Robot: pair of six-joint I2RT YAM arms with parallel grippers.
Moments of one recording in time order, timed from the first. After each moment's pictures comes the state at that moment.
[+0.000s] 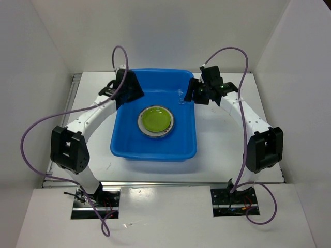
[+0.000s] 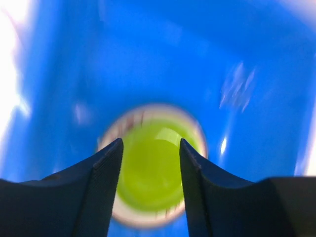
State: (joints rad) left arm -0.35 1.68 1.40 -0.44 -0.12 -0.72; right arm 0.33 1.64 1.50 -0.63 -0.12 0.45
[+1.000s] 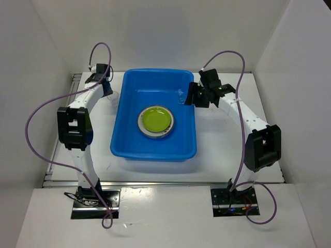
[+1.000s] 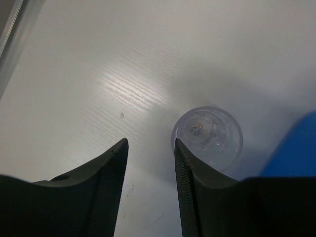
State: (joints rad) left arm -0.03 2.03 1.69 -0.53 -0.44 -0.40; right arm 0.34 1.66 1.46 -0.63 -0.11 0.43
